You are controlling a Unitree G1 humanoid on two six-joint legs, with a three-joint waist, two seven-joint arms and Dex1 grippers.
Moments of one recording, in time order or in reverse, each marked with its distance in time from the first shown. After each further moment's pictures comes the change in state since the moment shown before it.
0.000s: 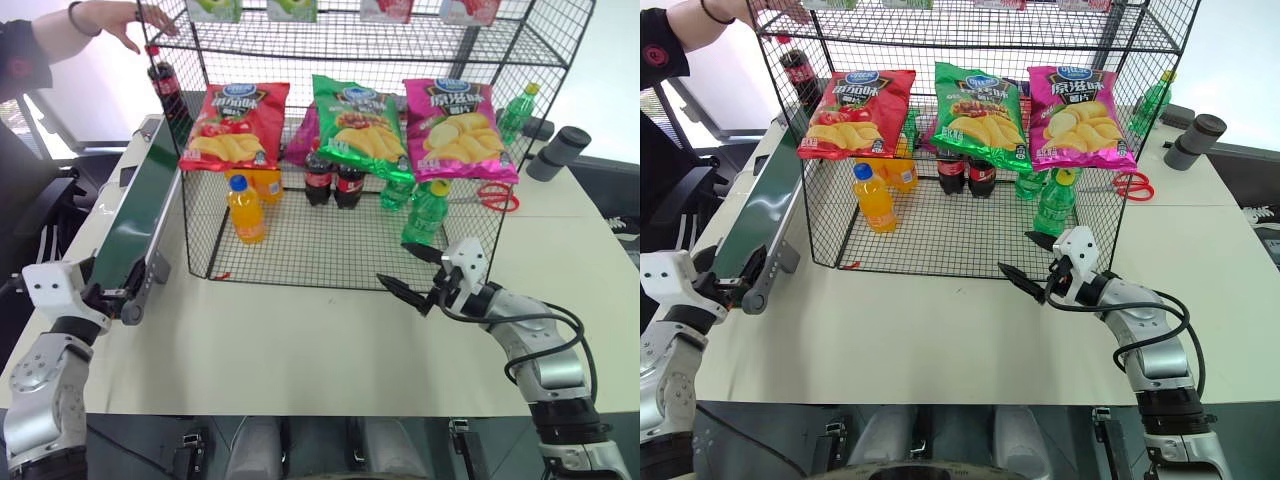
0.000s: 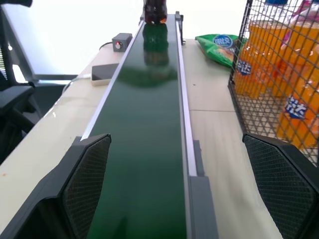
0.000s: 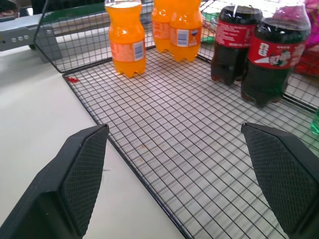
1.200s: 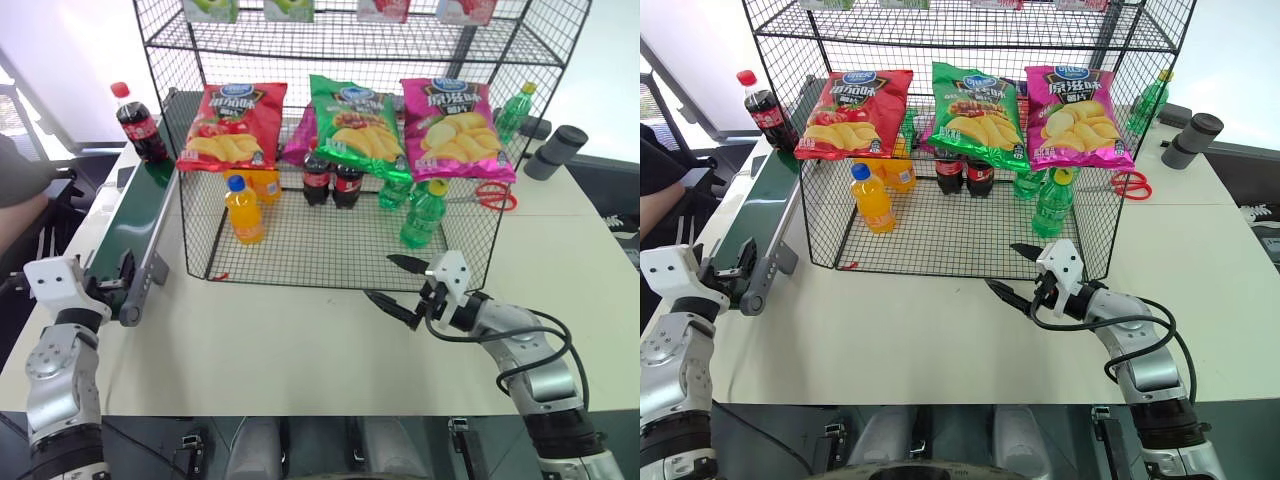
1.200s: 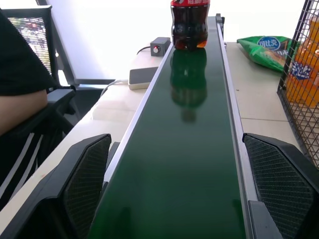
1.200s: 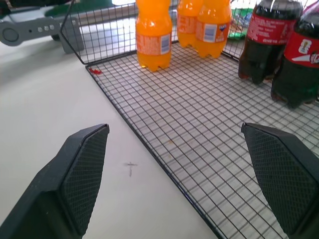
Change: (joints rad) left arm -0.089 -0.022 -0.006 0.155 0.071 -0.119 0.098; right arm 0.048 0.015 0.066 -0.078 -0.025 0.001 -0.017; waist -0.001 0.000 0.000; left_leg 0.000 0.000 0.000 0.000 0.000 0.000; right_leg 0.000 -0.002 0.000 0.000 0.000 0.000
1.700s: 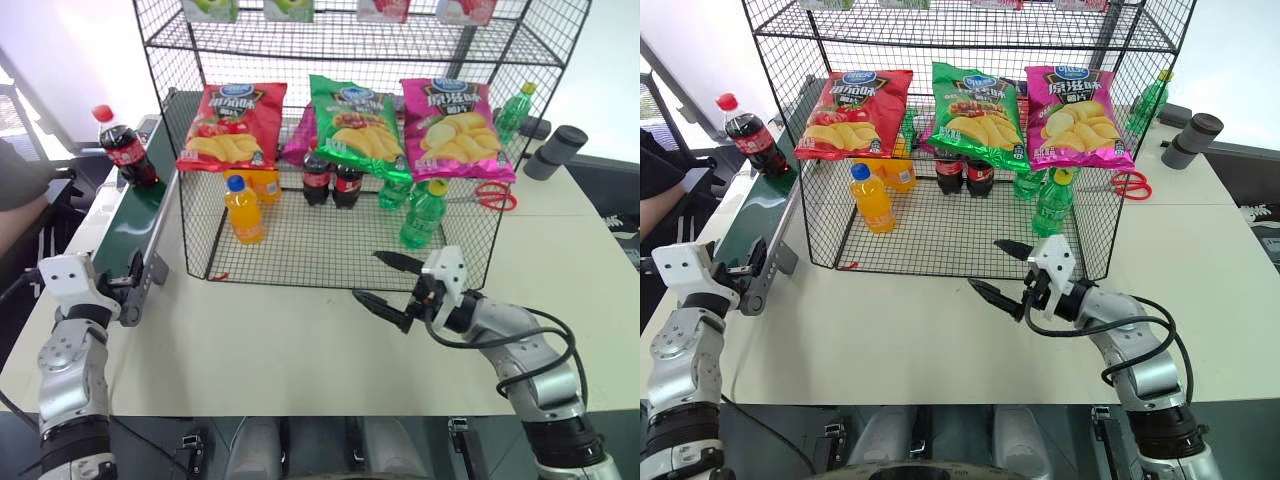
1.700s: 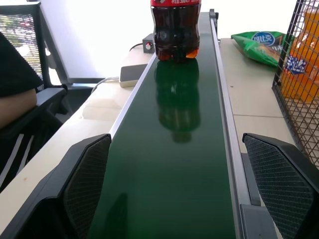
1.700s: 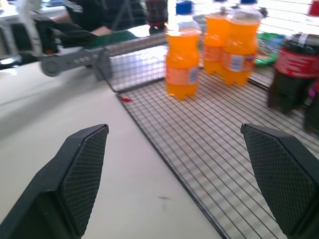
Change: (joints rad) left arm -0.038 0.000 -0.032 0.076 0.020 -0.042 -0.002; right arm 0.010 0.008 0.039 -0.179 0.087 0.123 0.002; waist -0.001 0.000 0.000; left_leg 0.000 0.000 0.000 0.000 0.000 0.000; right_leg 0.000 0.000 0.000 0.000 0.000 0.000
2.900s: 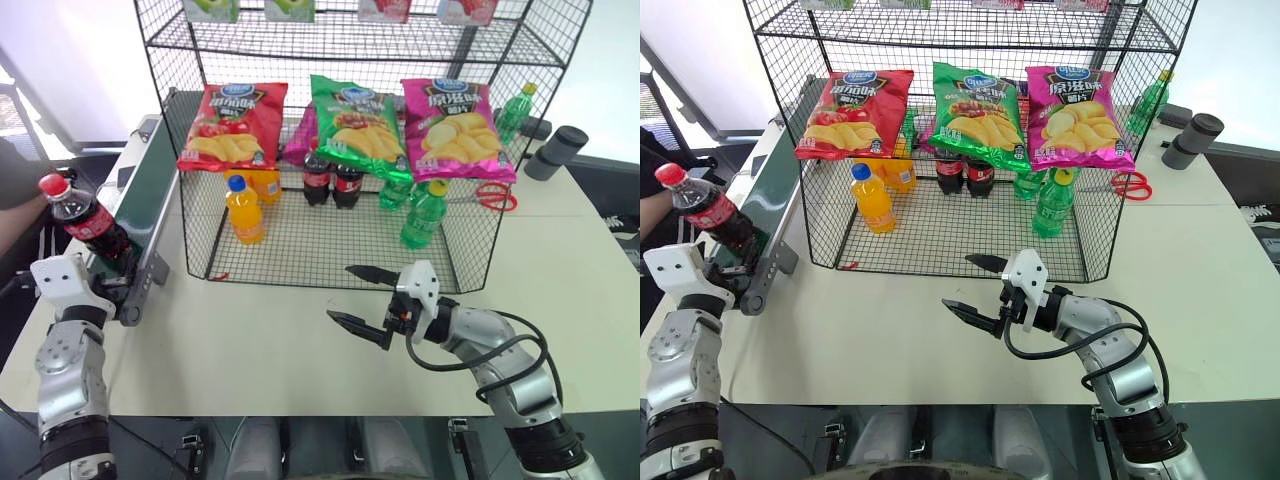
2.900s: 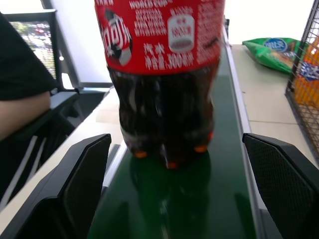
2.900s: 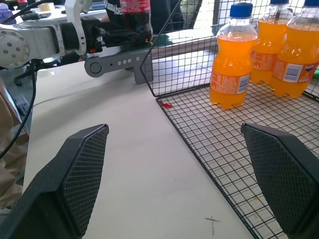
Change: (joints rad) left arm 0.000 0.000 0.017 0.020 -0.002 -0.055 0.037; right arm 0.001 0.037 0.091 0.026 -0.046 -0.067 0.043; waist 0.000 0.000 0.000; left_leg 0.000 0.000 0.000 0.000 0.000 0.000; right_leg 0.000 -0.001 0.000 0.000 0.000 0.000
